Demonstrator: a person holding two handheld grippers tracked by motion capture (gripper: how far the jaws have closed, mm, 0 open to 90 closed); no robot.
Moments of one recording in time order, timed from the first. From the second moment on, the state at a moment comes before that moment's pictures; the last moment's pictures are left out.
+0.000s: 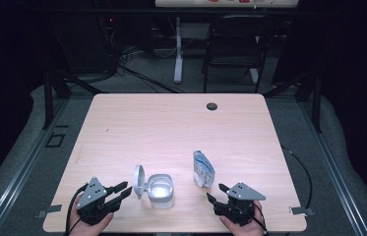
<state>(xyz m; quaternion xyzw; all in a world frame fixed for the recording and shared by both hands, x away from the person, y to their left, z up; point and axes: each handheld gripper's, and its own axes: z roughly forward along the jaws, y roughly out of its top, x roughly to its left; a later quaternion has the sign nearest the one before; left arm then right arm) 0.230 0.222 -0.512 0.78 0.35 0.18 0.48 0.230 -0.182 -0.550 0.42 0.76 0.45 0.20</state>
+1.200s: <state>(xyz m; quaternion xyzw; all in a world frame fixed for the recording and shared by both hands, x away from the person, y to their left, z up) 0.230 0.203 -0.496 0.78 0.34 0.19 0.50 0.226 -0.189 -0.559 0.42 0.76 0.45 0.20</state>
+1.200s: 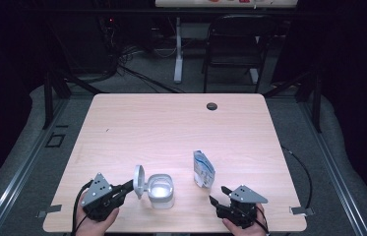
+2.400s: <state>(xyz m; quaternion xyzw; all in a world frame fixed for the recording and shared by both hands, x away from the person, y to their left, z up) 0.231 0.221 -0.499 0.76 0.37 0.18 0.50 0.227 -0.184 -0.554 0.42 0.76 0.45 0.21</state>
